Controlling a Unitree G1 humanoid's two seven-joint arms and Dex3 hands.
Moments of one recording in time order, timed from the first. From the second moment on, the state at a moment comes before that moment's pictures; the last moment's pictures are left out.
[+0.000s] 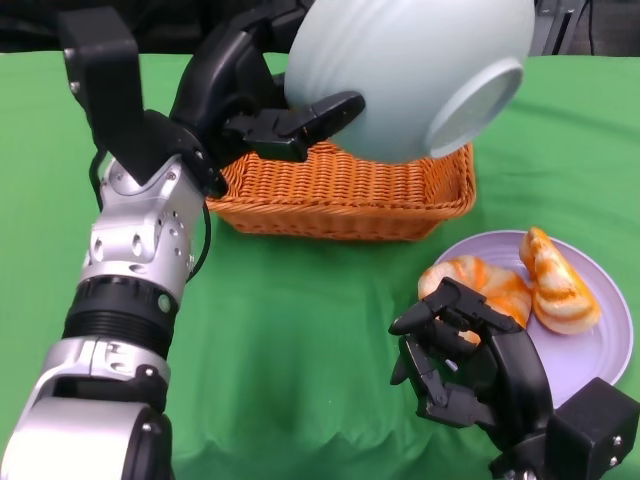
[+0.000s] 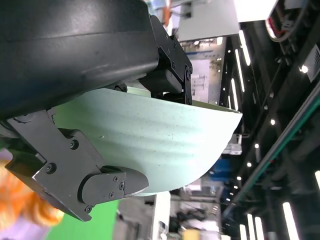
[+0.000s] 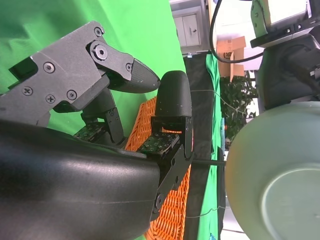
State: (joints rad) left arm -0.89 -0.01 0.13 0.77 -0.39 -0.07 -0.67; right arm -0.11 0.18 0.06 0.54 0.12 -0.65 0.28
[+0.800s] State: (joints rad) left arm -0.91 -0.03 0.27 0.73 -0.56 0.36 -0.65; right arm -0.06 0.18 0.07 0.48 0.13 -0.62 0.31
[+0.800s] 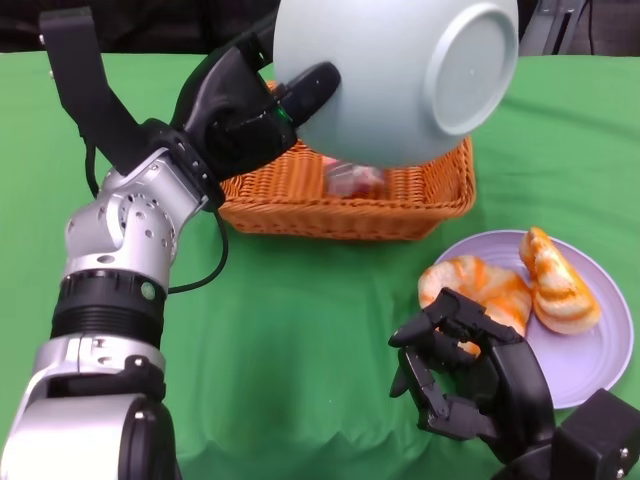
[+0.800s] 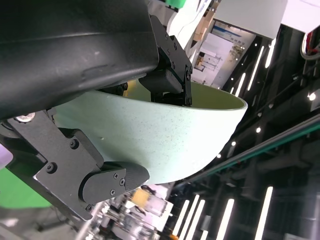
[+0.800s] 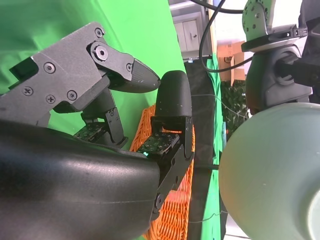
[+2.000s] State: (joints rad) left arm -0.97 -0.06 0.45 0.74 -0.73 0.64 -0.40; right arm -0.02 0.17 0.09 0.40 0.14 -0.57 0.31
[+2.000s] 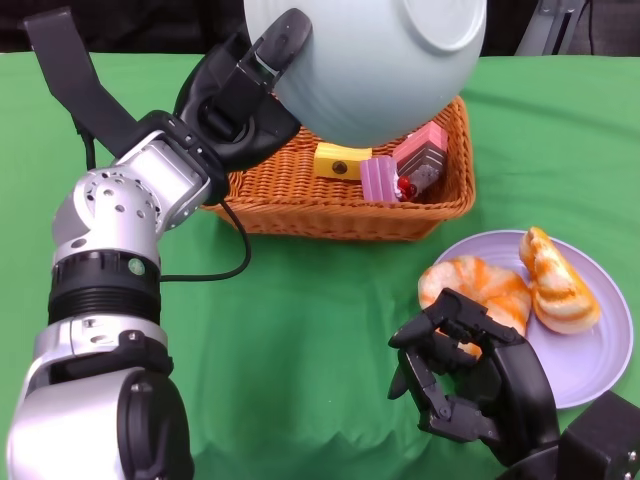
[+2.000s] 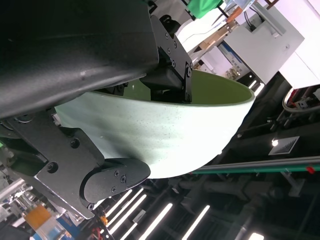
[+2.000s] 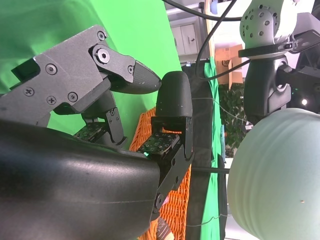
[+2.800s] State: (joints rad) left arm -0.87 -0.05 0.15 0.61 -0.32 -0.01 -0.49; right arm -0.04 0.17 0.09 0.43 0.14 -0.60 0.32
